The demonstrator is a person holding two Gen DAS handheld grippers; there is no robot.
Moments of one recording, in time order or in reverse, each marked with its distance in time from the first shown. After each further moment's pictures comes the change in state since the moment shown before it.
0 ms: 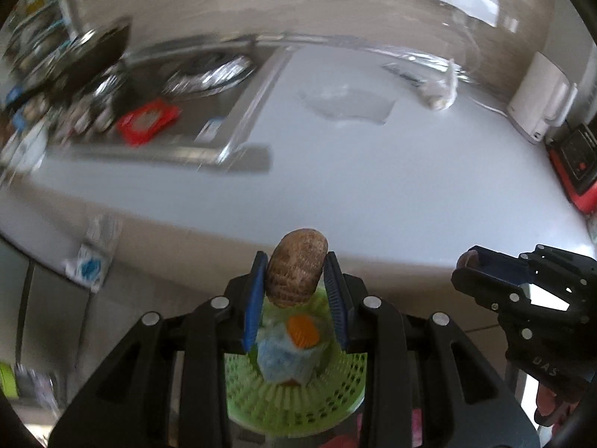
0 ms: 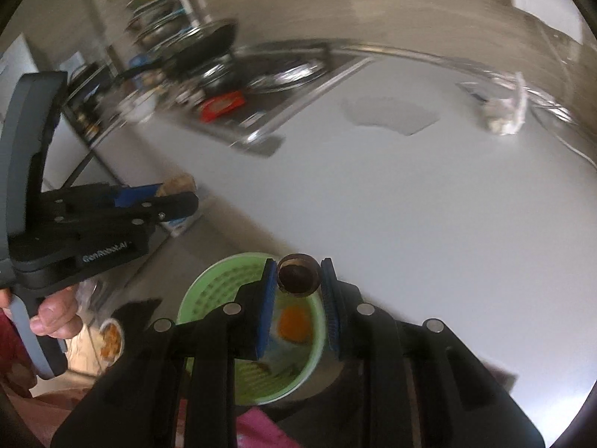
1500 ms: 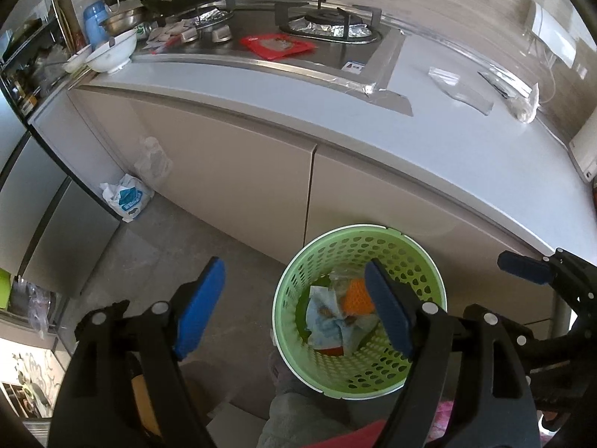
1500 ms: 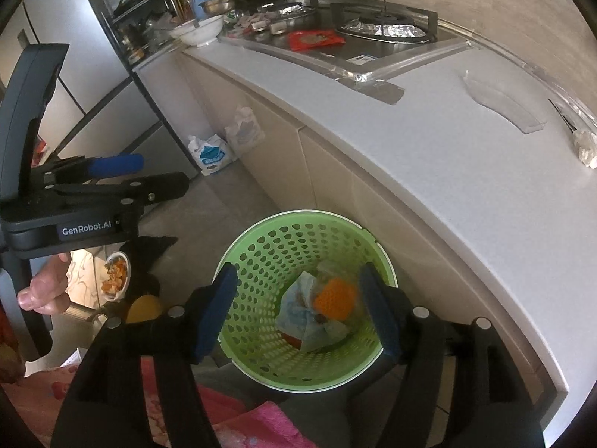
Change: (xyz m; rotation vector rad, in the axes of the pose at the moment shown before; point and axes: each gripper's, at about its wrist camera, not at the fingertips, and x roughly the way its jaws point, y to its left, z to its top) left arm -0.010 0.099 -0.078 -0.240 0.053 0.155; right arm 0.055 0.093 -0.021 -0.207 0.152 0.080
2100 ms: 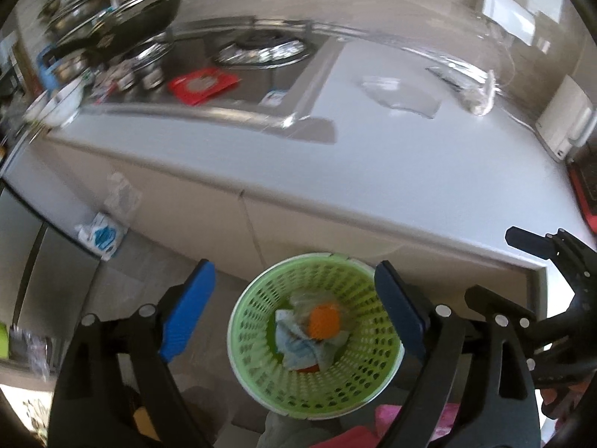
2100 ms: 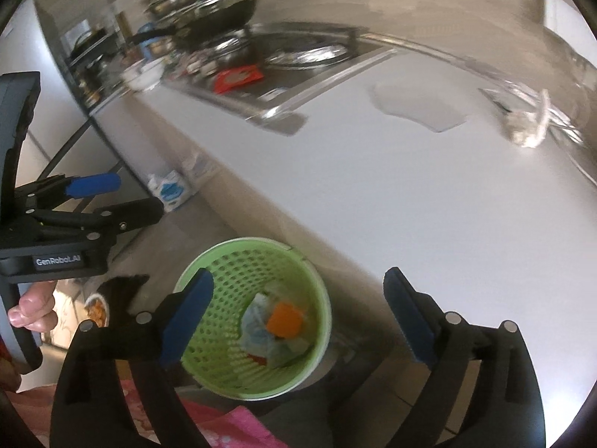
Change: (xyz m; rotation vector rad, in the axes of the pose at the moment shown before) left arm -0.007 -0.071 0.044 0.156 -0.042 -0.105; right arm -0.042 -0.069 0.002 0.143 -0.099 -0.138
